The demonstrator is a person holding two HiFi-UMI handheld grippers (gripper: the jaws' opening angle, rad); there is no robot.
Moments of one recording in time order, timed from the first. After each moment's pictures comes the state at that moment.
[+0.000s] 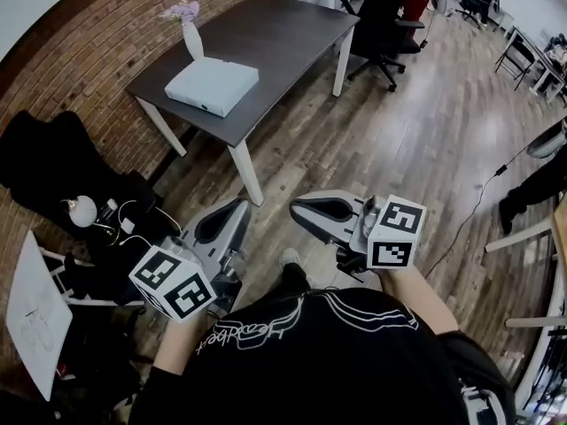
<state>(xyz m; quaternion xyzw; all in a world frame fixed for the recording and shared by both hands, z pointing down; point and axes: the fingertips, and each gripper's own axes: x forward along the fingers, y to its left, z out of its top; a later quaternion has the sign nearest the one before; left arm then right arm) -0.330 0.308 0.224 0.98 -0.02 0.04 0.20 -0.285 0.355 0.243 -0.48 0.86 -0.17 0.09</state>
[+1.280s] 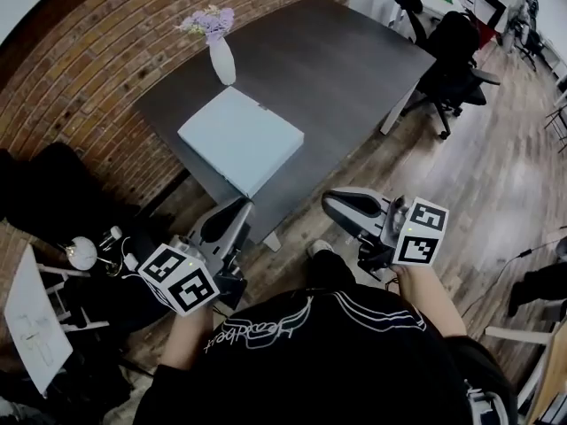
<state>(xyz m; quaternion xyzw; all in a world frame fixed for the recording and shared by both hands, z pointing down) -0.130 -0.013 0.271 0.96 -0.12 0.02 0.26 -0.029 0.043 0.272 -0.41 0.87 -0.23 0.13</state>
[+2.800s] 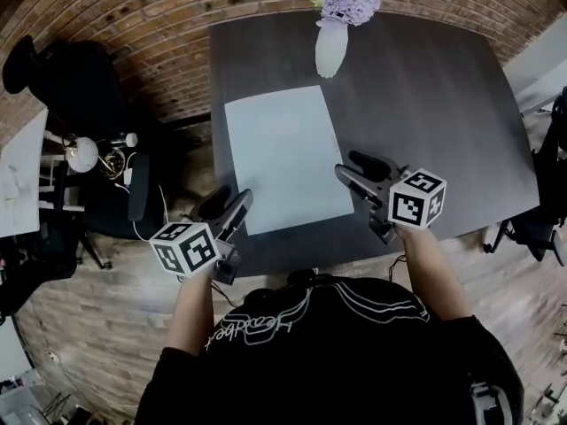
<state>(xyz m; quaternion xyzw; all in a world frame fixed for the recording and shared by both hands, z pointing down) -0.139 -0.227 0.446 0.78 -0.48 0.04 0.40 0.057 -0.294 0.441 -0.25 0.91 -0.31 -0.10</state>
